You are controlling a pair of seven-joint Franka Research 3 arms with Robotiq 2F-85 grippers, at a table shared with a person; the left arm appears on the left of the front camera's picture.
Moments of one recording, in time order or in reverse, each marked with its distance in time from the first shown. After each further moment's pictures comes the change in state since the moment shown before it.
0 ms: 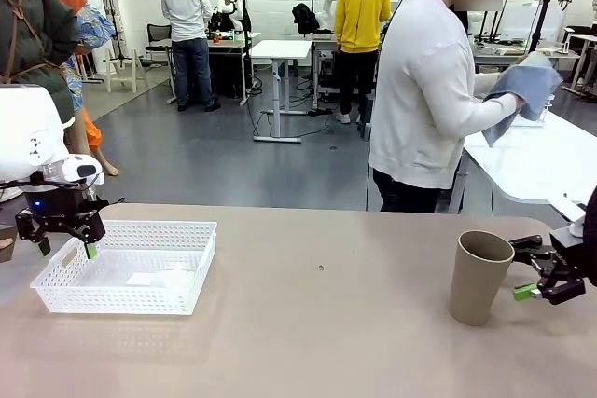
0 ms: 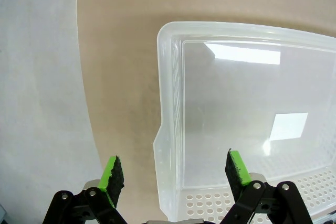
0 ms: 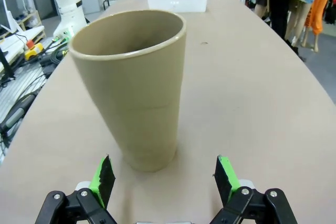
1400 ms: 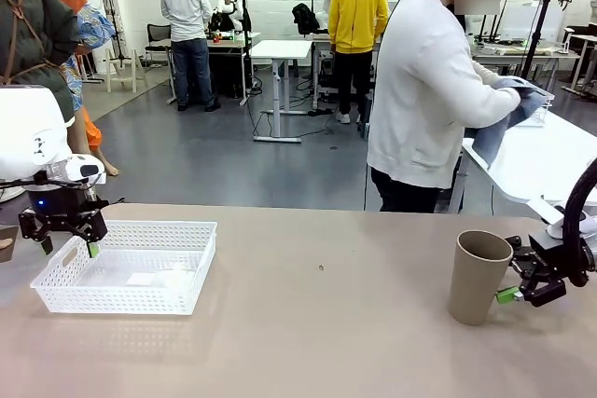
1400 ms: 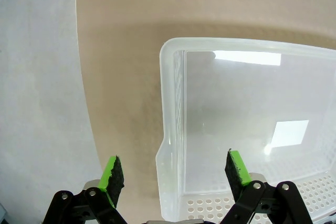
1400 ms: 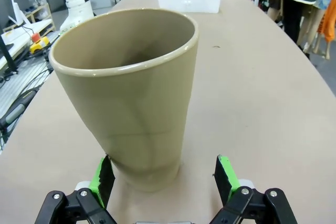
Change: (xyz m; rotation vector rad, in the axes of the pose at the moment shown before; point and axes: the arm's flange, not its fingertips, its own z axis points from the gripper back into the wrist) left arm 0.009 0.001 -0.003 0.003 0.006 0.002; right arm 0.006 -0.007 -0.031 0.066 0.005 0.040
